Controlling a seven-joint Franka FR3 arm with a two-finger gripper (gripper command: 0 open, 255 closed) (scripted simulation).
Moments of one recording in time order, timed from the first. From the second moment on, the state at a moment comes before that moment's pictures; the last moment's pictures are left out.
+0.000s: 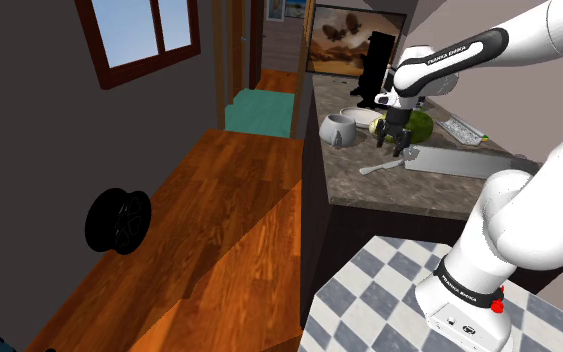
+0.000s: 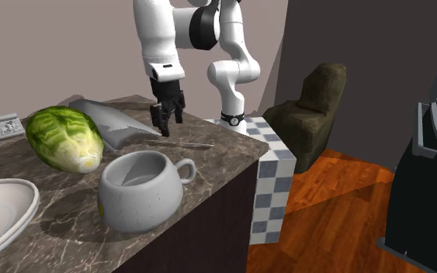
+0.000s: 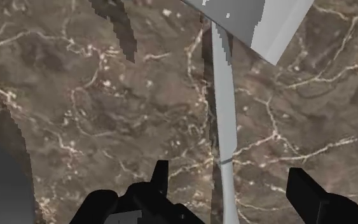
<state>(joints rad) 0.27 -0.29 -0.84 -2.38 -0.25 2.09 -1.57</state>
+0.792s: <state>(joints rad) 0.37 -0.17 -0.94 -2.42 -0.09 2.14 -1.84</state>
